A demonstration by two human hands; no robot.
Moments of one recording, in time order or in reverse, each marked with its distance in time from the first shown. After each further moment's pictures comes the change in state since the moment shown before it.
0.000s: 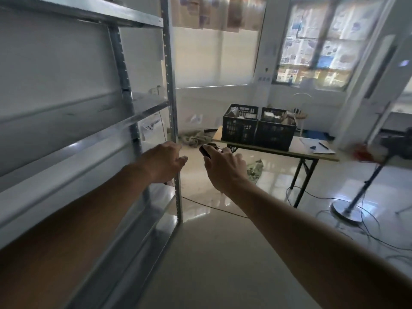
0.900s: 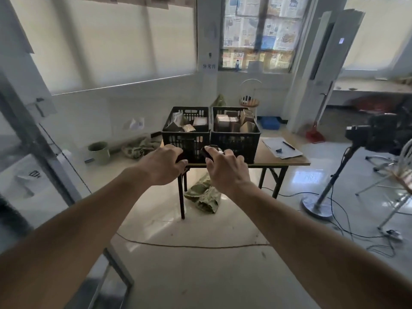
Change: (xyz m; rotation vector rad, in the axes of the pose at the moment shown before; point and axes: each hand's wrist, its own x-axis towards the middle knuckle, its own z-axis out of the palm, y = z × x) left_hand 0.568 0.098 0.169 -0.057 -0.141 0.259; right_hand 0.409 0.334 0.070 -0.006 0.032 0.323
